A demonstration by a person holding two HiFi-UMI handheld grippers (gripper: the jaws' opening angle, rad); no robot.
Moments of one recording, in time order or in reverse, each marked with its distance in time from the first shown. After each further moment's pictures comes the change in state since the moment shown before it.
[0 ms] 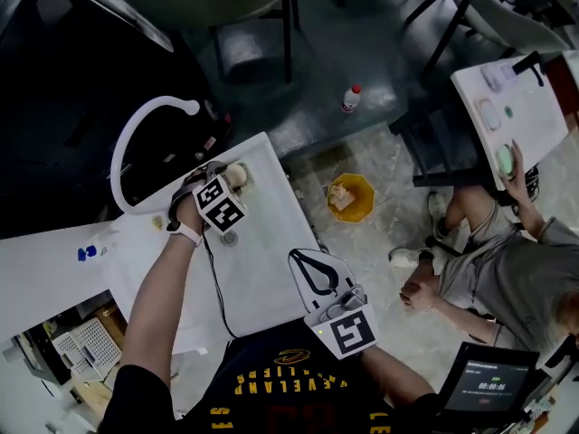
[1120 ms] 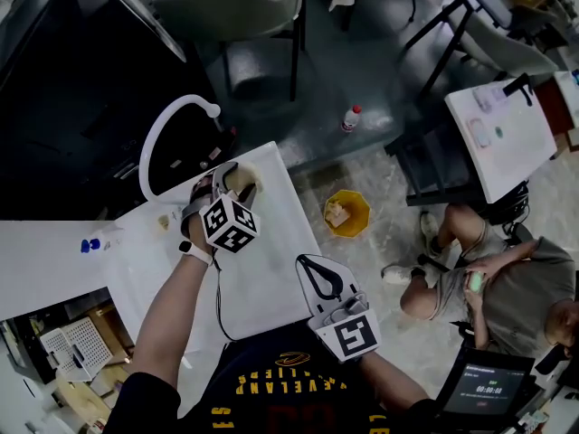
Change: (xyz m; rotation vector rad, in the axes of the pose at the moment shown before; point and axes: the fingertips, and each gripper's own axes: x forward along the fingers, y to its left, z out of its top) left arm -0.086 0.013 0.042 -0.106 -0.315 0.261; right arm -0.015 0.020 0.010 -0.046 -0.010 -0.022
